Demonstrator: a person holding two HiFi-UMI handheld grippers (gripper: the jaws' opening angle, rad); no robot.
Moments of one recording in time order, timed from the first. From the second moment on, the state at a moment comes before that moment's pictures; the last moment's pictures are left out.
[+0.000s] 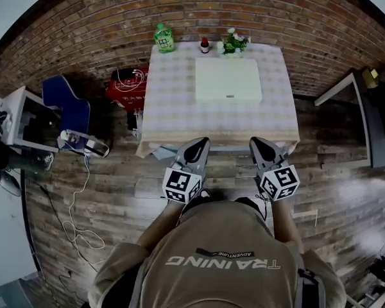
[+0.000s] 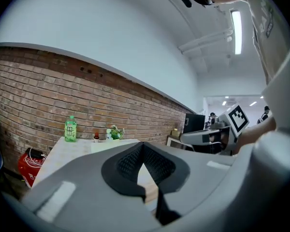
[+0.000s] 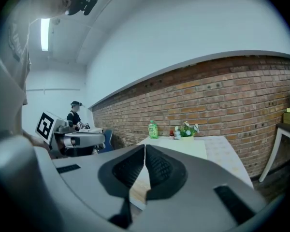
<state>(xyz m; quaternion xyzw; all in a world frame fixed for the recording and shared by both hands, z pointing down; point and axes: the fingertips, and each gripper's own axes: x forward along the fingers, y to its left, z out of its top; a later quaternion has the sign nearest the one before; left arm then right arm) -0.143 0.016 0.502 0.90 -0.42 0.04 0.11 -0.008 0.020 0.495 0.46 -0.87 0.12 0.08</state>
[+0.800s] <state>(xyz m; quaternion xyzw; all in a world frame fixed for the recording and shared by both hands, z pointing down) -0.127 -0.113 0.521 0.88 -0.45 0.09 0.11 0.010 -0.115 0.531 0.43 -0.89 0.13 0.09</state>
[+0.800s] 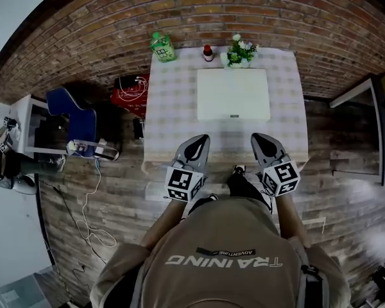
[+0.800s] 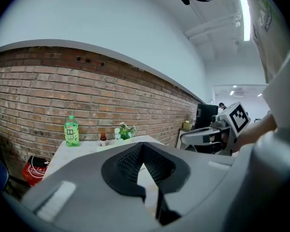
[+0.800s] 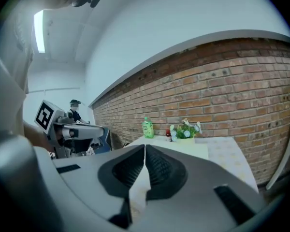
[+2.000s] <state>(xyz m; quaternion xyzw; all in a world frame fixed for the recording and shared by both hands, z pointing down) -0.113 -0.300 0.562 0.85 -0.48 0.11 0.17 0.071 -0.289 0.578 0.43 -0.87 0.15 0.18</state>
